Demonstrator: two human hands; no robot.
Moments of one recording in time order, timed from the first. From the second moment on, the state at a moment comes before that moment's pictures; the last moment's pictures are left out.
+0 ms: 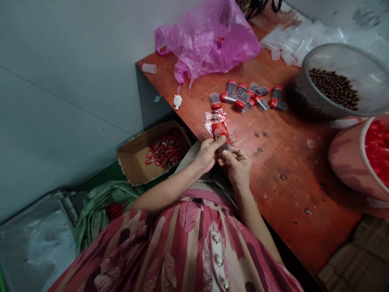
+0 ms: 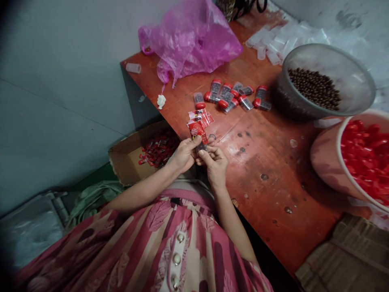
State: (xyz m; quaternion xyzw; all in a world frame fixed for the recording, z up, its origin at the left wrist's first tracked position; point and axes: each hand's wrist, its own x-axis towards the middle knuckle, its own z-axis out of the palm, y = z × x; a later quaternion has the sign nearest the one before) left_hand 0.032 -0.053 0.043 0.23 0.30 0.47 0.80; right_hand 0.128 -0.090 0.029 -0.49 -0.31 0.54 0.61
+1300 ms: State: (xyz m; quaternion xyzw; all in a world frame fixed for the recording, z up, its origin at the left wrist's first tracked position) left_hand -0.066 -0.074 0.000 0.11 0.54 0.55 0.63; right_hand 0.112 -0.070 0.027 -0.50 -0.46 0.54 0.49
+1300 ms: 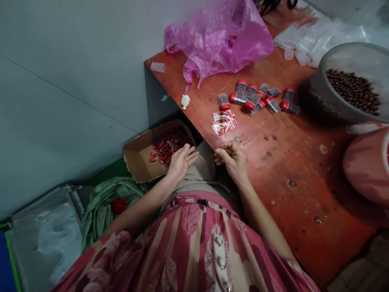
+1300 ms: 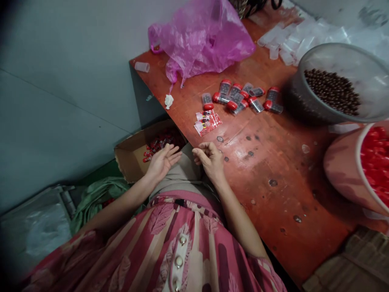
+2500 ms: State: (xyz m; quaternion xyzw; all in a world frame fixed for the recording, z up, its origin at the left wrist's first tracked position) left_hand 0.003 -0.016 0.036 0.43 0.44 0.35 0.70; right_hand 0.197 -0.003 0.065 -0.43 -0.60 0.58 0.33
